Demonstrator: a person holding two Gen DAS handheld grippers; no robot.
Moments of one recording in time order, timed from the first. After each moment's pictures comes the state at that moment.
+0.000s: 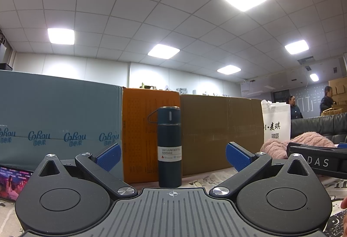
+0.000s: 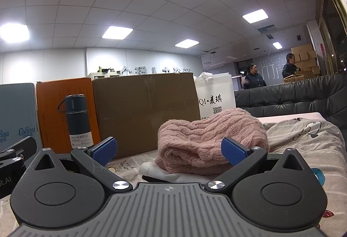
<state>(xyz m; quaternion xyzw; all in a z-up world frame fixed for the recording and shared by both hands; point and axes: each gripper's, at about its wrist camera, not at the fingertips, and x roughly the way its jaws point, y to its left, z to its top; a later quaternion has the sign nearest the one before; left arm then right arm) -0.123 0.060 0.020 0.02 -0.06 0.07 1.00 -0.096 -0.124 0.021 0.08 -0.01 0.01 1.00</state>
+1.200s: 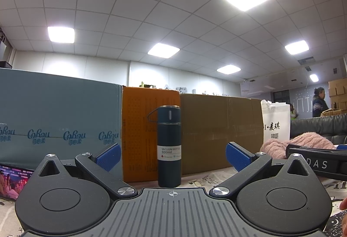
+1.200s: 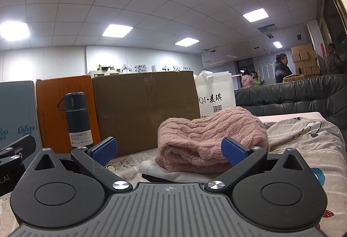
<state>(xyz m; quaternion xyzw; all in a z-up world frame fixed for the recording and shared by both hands) -0.122 0.061 0.020 0.02 -0.05 0.07 1.00 -0.092 -0.123 0.021 0.08 0.00 0.01 1.00</state>
